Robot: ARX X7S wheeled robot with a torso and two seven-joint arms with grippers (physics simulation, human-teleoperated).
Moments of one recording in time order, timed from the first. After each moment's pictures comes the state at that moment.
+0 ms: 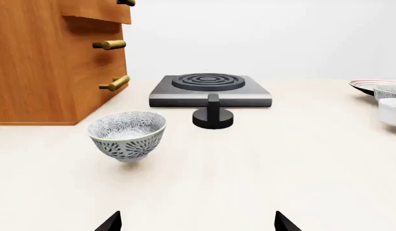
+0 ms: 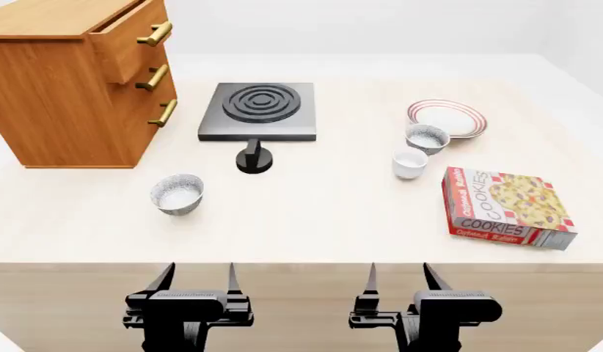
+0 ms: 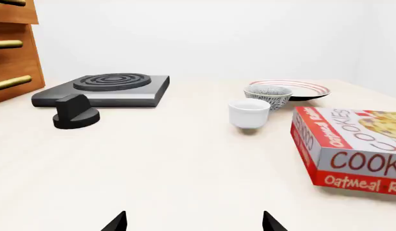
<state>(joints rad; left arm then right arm) 0.00 0.00 0.00 0.00 0.00 0.00 0.00 0.00 0.00 0.00 0.00 0.00 0.00 0.00</state>
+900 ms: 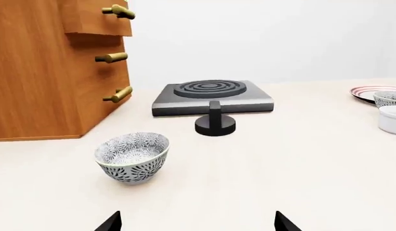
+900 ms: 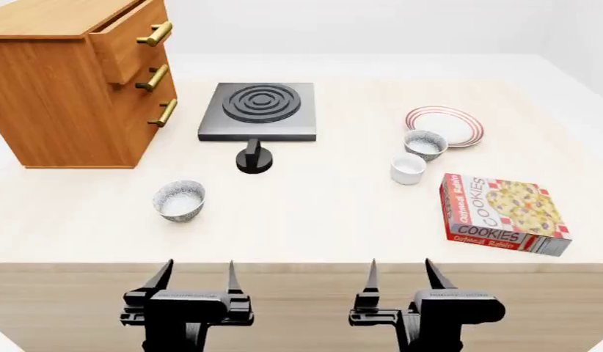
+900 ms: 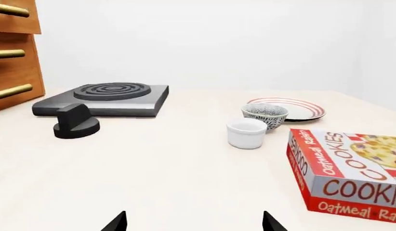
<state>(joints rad) 0.00 -0.08 0.10 0.02 -0.03 0.01 -0.10 0.00 0.07 -0.09 -0.03 0.06 -0.01 0.10</state>
